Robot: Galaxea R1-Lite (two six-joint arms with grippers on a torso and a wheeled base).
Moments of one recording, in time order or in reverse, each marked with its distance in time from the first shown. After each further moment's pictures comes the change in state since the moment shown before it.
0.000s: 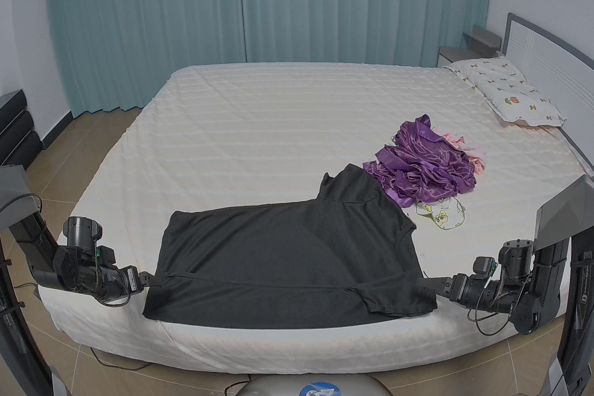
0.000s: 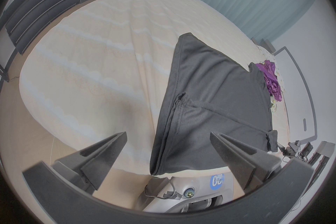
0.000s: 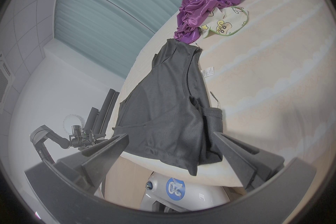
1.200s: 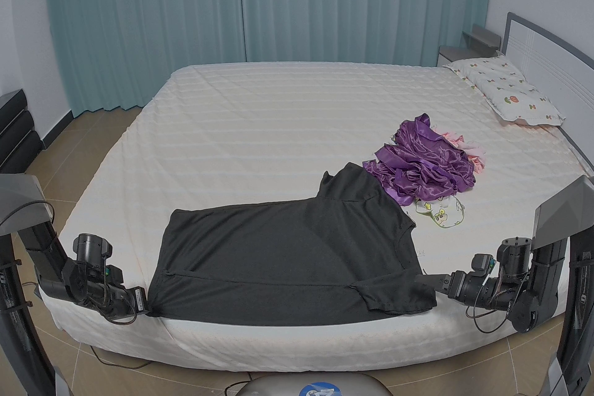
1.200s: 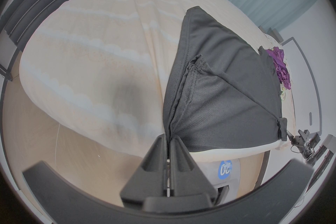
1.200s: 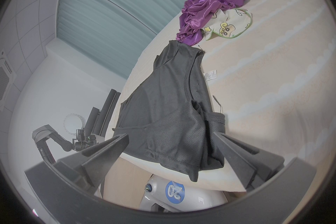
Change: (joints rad) left arm -0.024 0.068 0.054 0.007 0.042 0.025; right arm 0.002 0.010 -0.031 0.000 0.003 -0.002
